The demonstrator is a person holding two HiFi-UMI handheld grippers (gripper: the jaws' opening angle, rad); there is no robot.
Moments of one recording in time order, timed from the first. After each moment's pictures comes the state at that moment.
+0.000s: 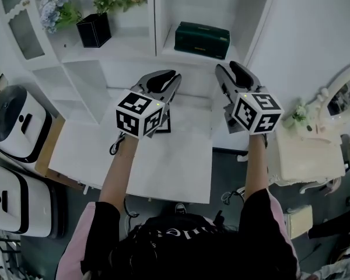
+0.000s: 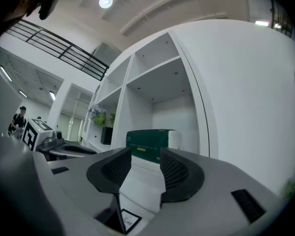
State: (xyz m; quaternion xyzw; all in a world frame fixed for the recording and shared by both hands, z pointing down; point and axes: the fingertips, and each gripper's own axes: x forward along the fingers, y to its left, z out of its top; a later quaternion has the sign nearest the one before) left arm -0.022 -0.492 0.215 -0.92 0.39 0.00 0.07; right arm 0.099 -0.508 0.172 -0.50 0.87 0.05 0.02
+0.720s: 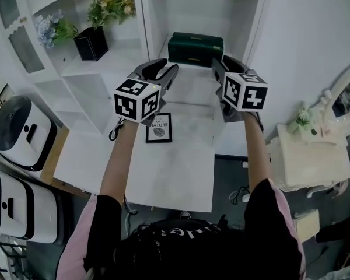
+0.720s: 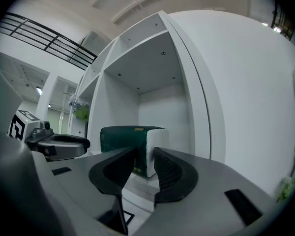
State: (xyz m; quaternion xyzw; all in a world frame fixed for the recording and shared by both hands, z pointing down) left arm -0.019 -0.553 0.180 -0.91 0.42 0.00 0.07; right arm 0.114 -0.580 0.166 -0.54 0.84 0.01 -0.02
